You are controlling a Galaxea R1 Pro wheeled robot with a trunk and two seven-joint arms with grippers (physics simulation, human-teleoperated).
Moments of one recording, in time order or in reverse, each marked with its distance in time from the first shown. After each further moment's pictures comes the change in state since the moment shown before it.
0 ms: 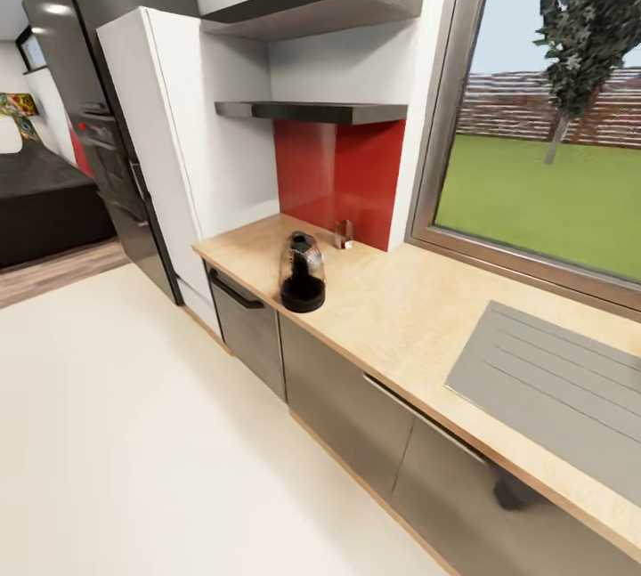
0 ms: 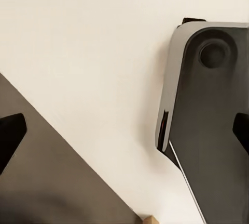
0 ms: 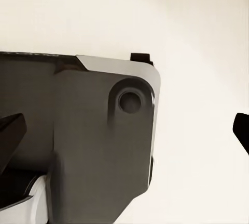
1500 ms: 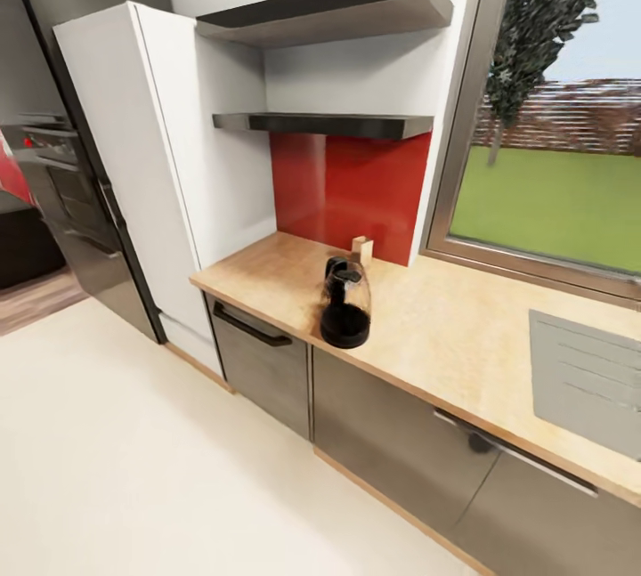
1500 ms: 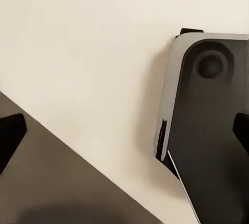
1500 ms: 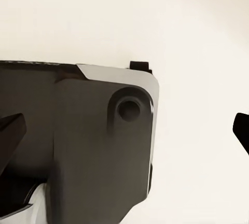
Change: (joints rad) left arm 0.001 0.000 0.002 0.000 0.000 -0.004 0.000; right arm 0.000 -0.002 -0.002 -0.002 0.000 0.001 0.001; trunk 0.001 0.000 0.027
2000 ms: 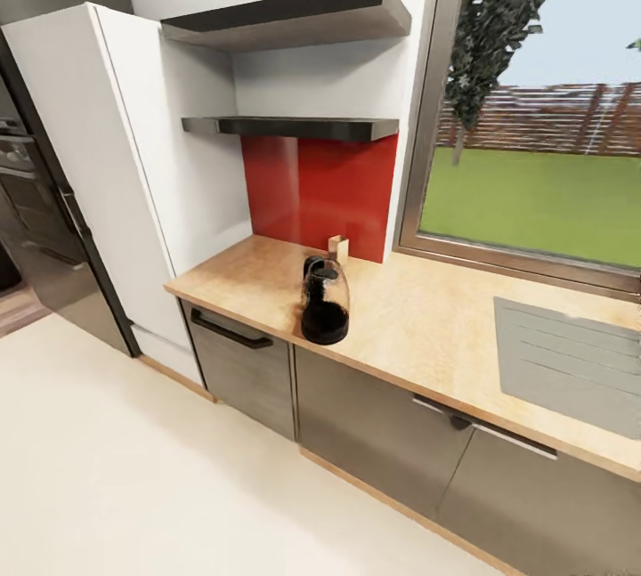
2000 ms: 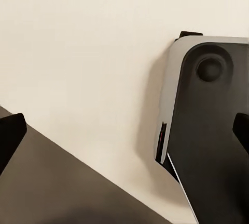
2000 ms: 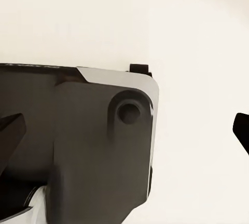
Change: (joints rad) left arm 0.000 0.000 0.000 0.000 -0.001 0.000 0.000; right arm 0.000 0.000 0.000 0.000 0.000 0.000 0.000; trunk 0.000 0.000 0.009
